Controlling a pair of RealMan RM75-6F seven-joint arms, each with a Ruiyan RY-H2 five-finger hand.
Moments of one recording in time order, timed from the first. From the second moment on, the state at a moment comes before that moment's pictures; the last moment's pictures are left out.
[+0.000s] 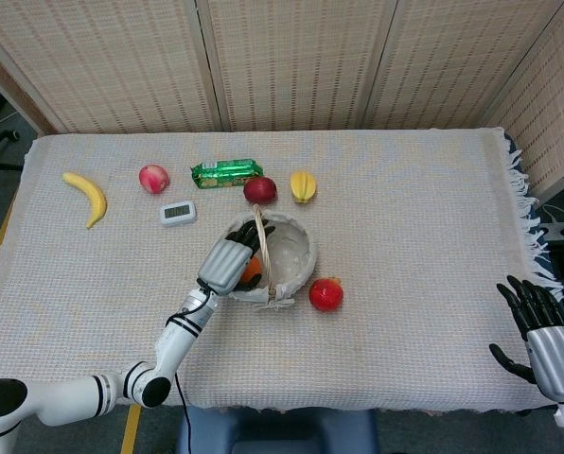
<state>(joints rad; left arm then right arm) -0.87 -1.73 -0.30 -1.39 1.13 0.98 0.37 0.00 -1.07 0.00 -1.59 -1.66 1.60 0.03</state>
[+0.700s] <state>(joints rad) -0.80 -1.70 -0.27 -1.35 1.12 1.22 0.56 0.01 -1.08 0.00 -1.59 -1.66 1.59 0.02</state>
